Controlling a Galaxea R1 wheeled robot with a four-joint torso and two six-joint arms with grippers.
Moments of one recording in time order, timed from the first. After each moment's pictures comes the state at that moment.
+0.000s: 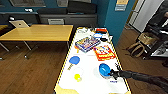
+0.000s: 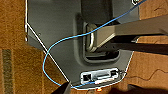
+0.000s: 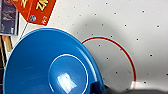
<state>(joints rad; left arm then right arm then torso) 1.45 2.86 -2.43 0.03 -0.16 0.00 -0.42 2.61 -2.09 0.12 -0.25 0.84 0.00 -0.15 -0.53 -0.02</state>
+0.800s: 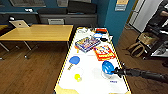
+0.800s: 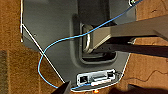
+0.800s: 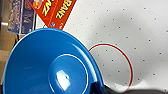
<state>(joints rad) 1.46 2.87 -2.43 0.03 -0.18 0.00 -0.36 2.42 -1.80 0.11 -0.26 0.85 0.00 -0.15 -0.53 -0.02</state>
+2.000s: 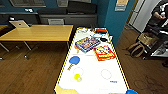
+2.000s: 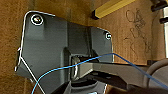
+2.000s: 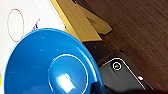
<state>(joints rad) 1.41 2.44 -1.81 0.05 -0.30 0.00 -0.80 1.89 -1.40 -0.05 -0.12 0.84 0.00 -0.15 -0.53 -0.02</state>
